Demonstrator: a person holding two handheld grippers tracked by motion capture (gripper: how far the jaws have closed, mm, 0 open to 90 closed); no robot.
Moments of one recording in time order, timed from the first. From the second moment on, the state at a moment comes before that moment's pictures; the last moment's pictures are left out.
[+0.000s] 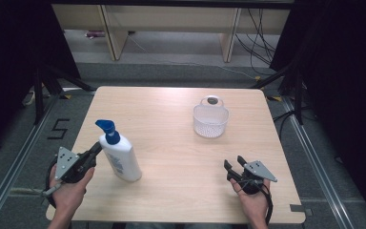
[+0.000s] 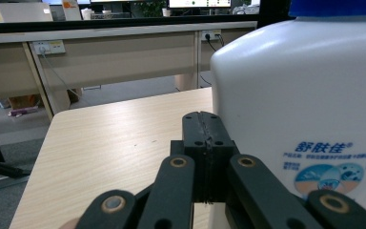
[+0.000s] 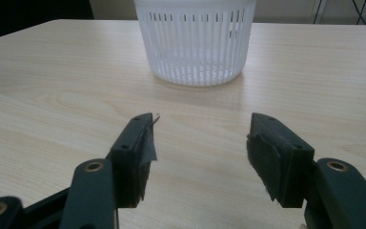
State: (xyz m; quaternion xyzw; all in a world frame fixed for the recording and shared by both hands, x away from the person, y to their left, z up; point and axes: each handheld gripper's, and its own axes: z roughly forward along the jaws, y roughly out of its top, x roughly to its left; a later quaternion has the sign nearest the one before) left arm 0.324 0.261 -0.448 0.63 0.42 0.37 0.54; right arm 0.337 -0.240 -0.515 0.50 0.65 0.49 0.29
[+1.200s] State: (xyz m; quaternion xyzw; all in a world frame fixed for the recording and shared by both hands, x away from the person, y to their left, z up) left arm 0.354 0.246 -0.447 0.66 0.37 0.35 0.56; right arm 0.338 -0.240 -0.514 0.50 0.66 0.48 0.29
